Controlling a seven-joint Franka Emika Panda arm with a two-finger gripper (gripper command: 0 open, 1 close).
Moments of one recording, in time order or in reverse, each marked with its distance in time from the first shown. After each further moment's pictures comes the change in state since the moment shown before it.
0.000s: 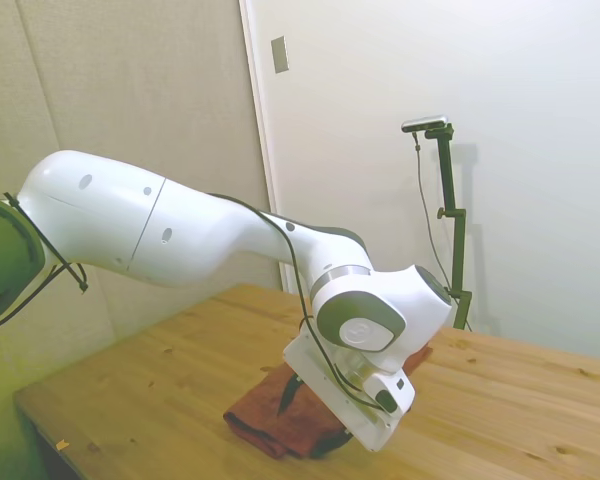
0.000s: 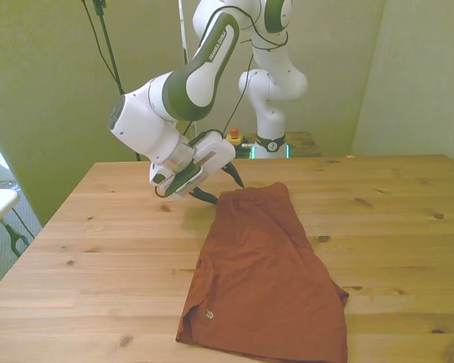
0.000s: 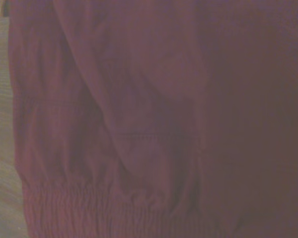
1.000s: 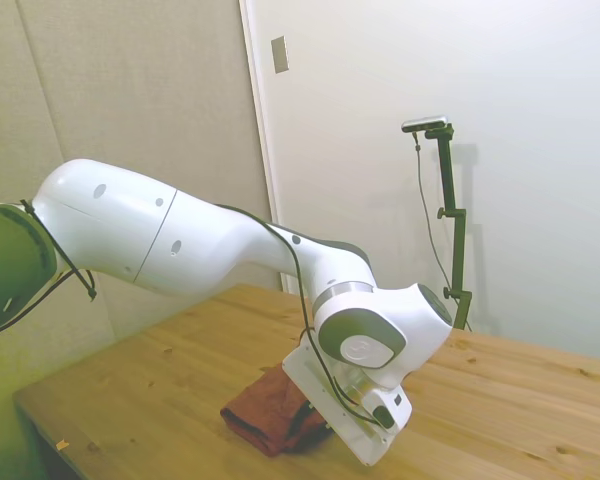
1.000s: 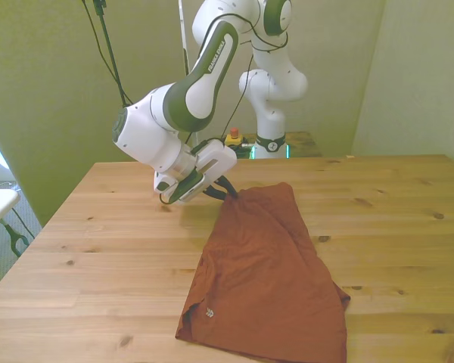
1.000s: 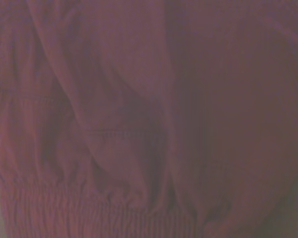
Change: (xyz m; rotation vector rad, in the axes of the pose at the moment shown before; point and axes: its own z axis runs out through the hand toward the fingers) arm 0.008 0.008 0.015 0.020 -0.028 0.012
